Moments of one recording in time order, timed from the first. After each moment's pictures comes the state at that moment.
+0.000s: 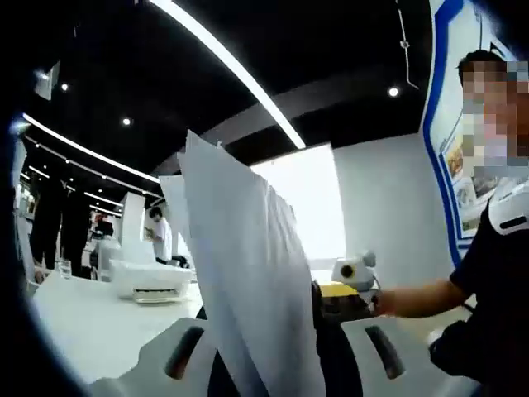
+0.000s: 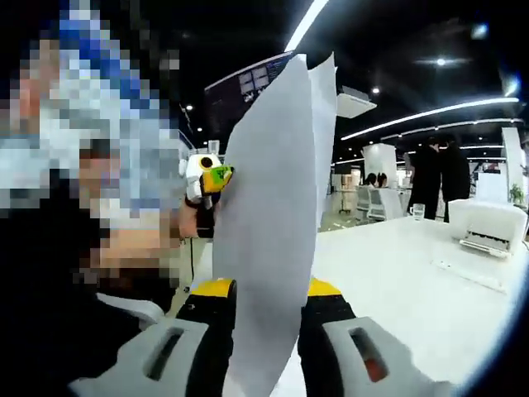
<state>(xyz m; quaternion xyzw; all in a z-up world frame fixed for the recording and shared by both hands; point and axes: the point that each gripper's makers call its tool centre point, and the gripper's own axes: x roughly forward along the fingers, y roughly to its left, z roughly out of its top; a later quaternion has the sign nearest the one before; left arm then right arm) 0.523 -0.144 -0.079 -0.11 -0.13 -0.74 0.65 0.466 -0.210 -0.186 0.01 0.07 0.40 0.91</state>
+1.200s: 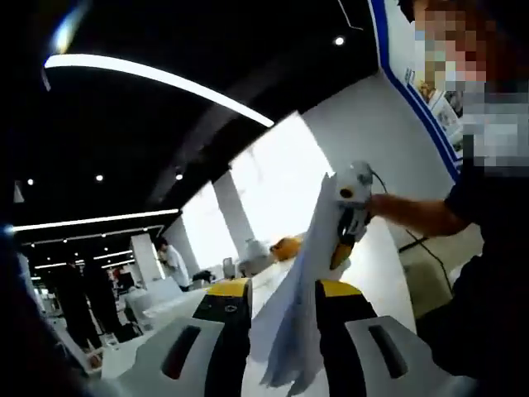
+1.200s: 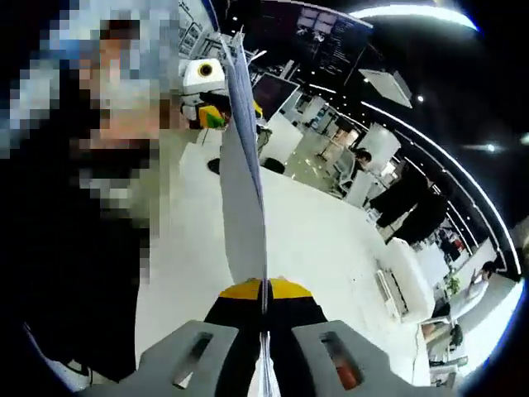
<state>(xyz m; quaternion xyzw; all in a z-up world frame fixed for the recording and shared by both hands) 0.484 -0.124 -0.061 0.08 -0.21 -0.72 0.66 0.424 -0.276 -0.126 -0.37 0.22 0.27 0.86</state>
